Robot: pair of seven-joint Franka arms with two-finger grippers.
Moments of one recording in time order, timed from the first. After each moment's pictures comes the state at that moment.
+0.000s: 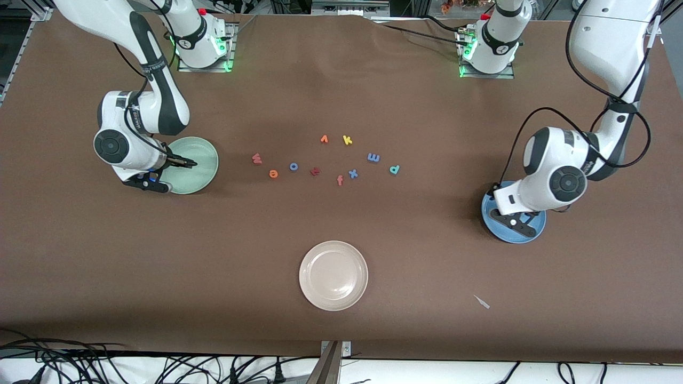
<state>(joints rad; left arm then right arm) 0.03 0.49 -0.15 -1.90 0.14 2.19 0.31 0.47 0.32 -0.39 -2.21 0.02 2.20 0.25</state>
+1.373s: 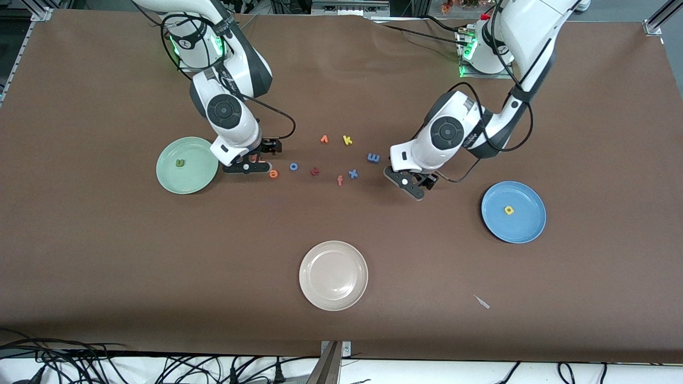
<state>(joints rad) -0.15 0.48 -0.42 -2.03 0.10 2.41 0.03 0.49 0.30 0.06 -2.21 0.02 2.37 0.46</state>
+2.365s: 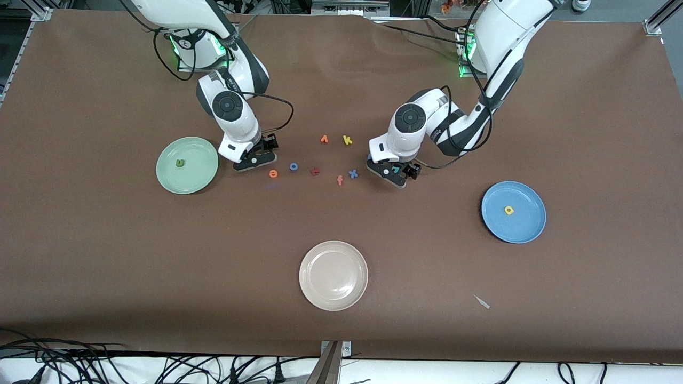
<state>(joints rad) -0.23 0.57 -0.42 -2.05 0.33 2.48 -0.31 0.48 0.36 0.05 -2.36 -0.04 2.62 0.25</state>
